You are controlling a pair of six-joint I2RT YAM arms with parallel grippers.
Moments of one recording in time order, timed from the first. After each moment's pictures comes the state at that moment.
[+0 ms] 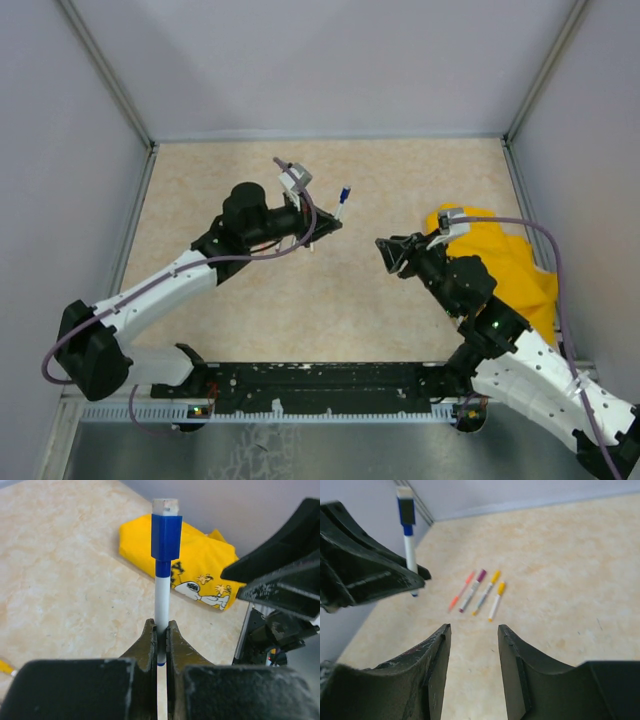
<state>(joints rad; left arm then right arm) -0.73 1.27 0.98 0.20 0.43 -0.29 0.78 0.54 0.61 -0.04 0.24 0.45</state>
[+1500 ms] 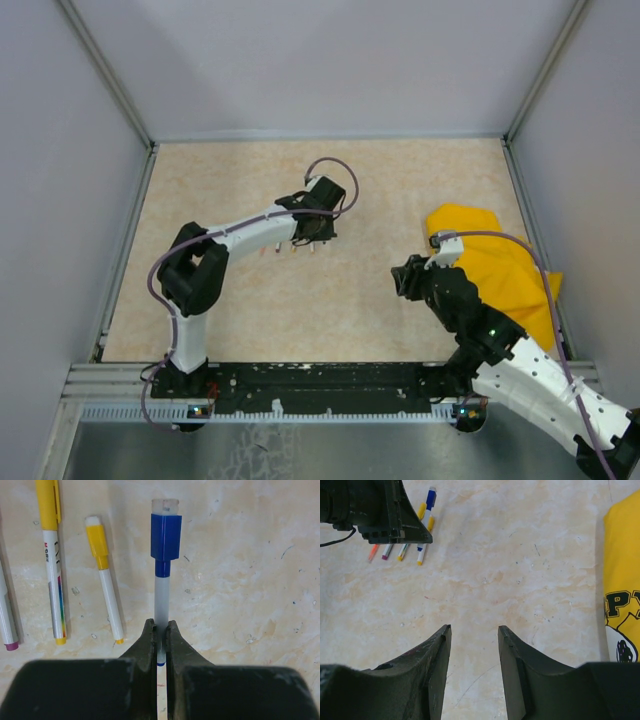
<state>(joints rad) -0.76 1.97 1.48 -0.47 -0.29 -0.67 0.78 0.47 0.46 -0.37 0.40 0.47</state>
